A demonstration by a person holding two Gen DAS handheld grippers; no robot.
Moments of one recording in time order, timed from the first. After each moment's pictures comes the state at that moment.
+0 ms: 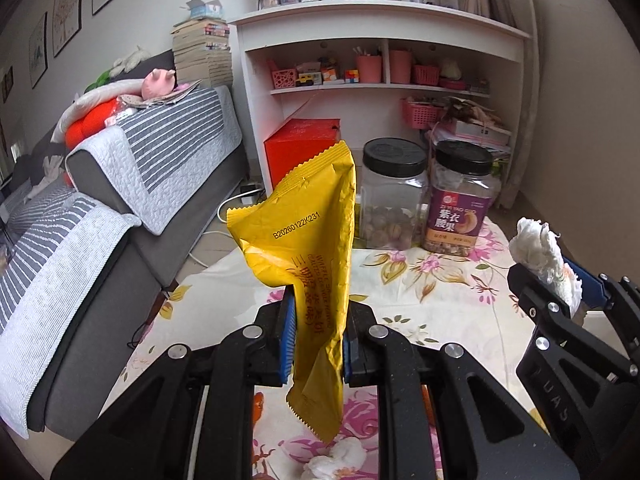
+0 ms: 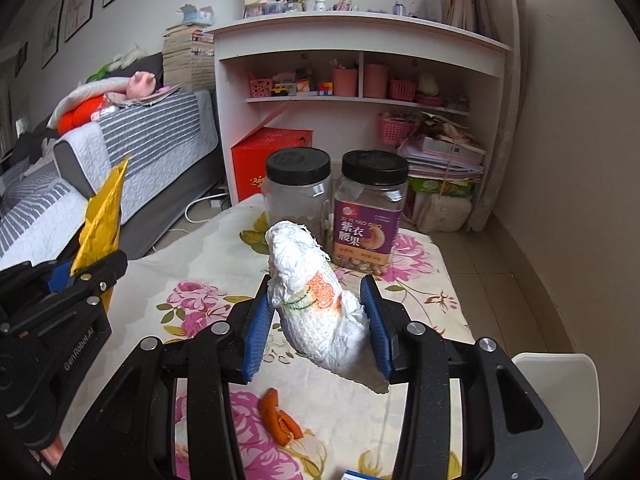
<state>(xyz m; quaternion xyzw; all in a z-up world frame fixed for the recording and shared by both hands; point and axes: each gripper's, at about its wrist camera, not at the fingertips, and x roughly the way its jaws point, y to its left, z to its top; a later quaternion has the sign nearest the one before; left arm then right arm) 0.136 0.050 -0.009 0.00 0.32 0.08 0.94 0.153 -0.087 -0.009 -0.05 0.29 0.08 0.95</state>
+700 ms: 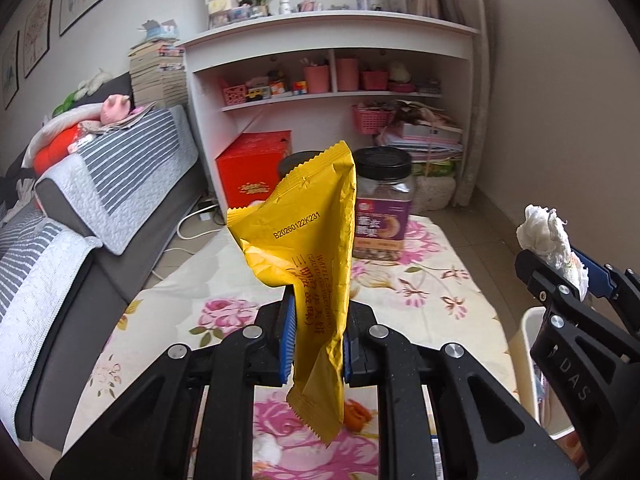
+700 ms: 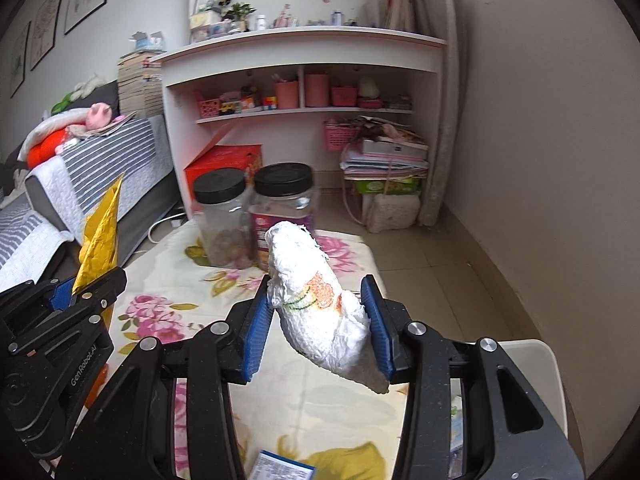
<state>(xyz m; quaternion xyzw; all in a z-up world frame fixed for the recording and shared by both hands) 0.129 -0.032 0.004 0.02 0.30 0.02 0.95 0.128 -0.176 0.015 -0.02 0.27 0.01 0.96</state>
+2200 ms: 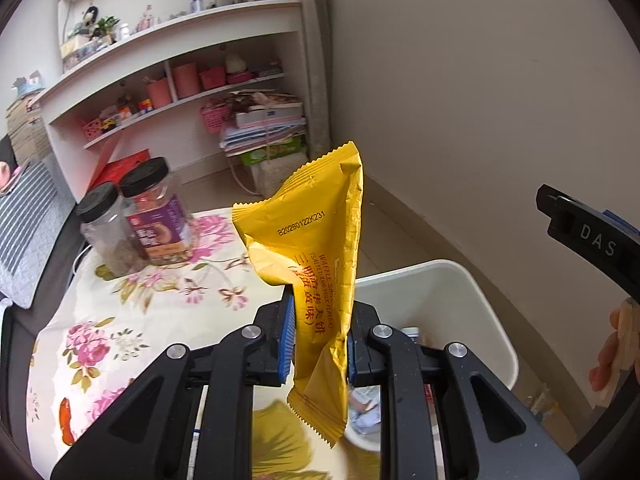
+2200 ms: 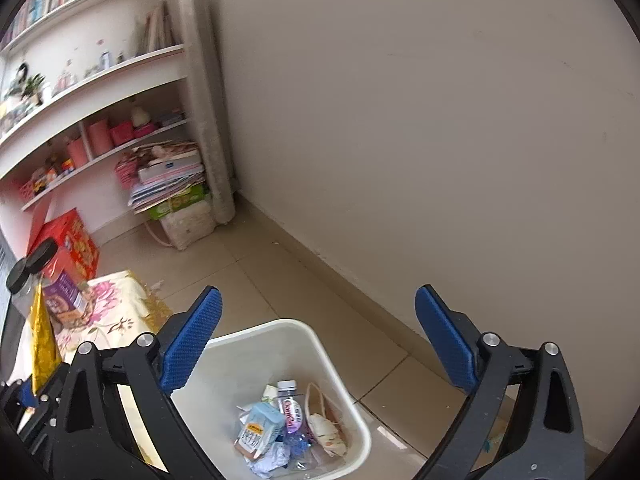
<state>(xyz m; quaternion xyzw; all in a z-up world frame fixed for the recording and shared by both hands) 0.089 -0.267 0.003 0.08 0.32 -0.18 0.93 0.033 -0.442 0.026 0.11 0.26 -0.29 0.91</state>
